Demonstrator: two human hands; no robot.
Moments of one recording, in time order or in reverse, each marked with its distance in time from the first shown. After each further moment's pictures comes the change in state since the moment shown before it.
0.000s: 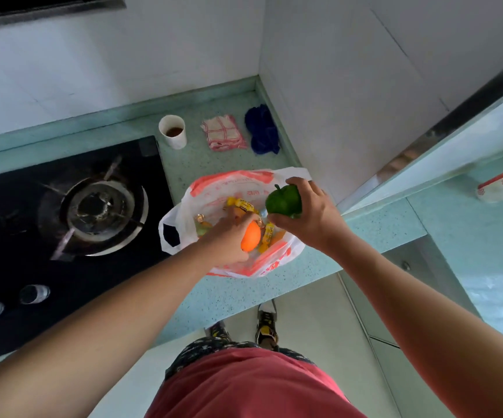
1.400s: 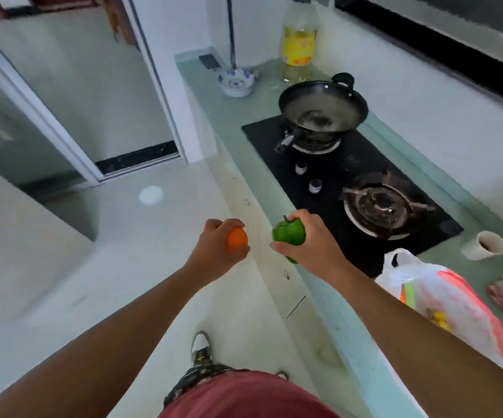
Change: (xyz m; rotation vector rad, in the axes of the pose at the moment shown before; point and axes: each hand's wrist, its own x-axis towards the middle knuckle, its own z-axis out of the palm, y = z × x) left_hand -0.376 0.093 0.147 -0.764 1.225 -1.335; right_hand -0.145 -0.209 0.130 0.030 -0.881 -1.078
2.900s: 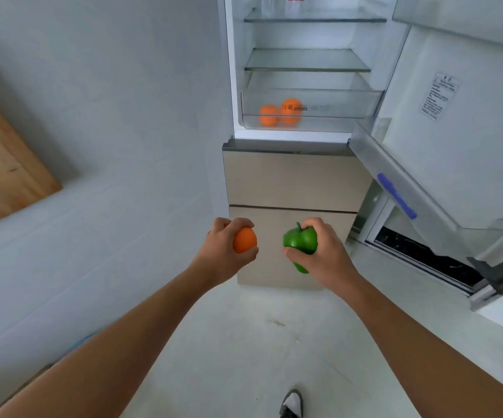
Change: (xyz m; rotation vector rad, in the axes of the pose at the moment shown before) left_hand -0.261 -0.499 -0.557 -0.045 0.892 -0.645; right_hand 0.096 -0.629 0.625 0.055 -0.699 -0.821
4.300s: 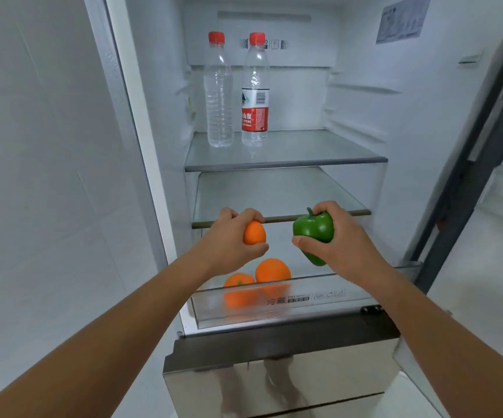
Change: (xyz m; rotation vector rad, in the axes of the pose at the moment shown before) left_hand 0.547 0.103 -0.109 0.130 -0.109 0.370; right_hand 0.491 -0.055 -0.129 -0.166 0.306 -0.060
